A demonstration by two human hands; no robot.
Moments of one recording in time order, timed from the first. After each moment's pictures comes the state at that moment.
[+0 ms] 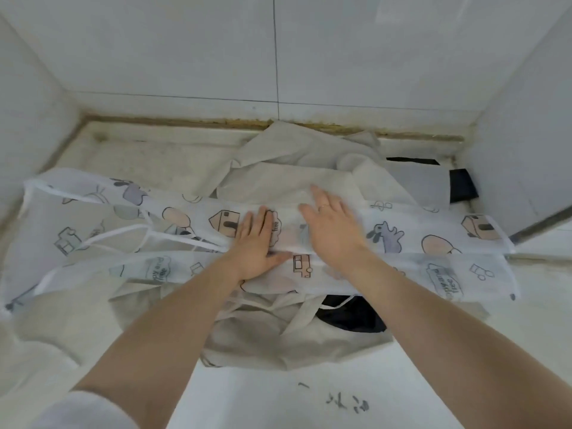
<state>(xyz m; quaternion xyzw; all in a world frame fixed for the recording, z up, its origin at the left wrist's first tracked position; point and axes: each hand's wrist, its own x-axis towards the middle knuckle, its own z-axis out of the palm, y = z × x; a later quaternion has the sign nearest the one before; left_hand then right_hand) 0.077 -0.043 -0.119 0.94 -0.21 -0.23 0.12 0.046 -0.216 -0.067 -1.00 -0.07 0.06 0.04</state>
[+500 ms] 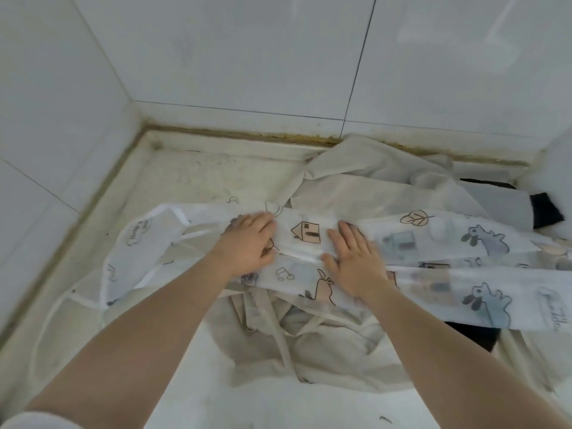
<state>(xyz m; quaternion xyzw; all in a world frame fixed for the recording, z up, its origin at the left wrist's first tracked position) 0.129 0.082 -0.091 0.94 -0.32 -0.10 0.00 0.063 -0.144 -0.115 -0.98 0.01 0.16 0.08</state>
